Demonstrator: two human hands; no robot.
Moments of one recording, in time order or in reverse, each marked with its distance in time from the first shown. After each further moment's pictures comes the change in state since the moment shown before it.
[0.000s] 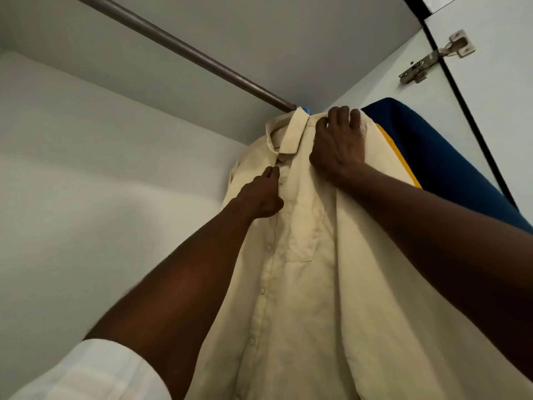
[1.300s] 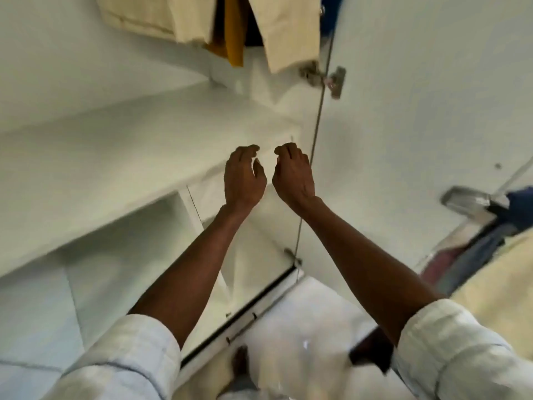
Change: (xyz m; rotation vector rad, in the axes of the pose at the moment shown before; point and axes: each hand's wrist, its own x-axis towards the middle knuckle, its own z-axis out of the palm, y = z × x) left_hand -0.653 0.341 0.097 -0.484 -0.154 -0.529; right_hand -0.688 0.140 -0.257 0.760 -0.900 0.165
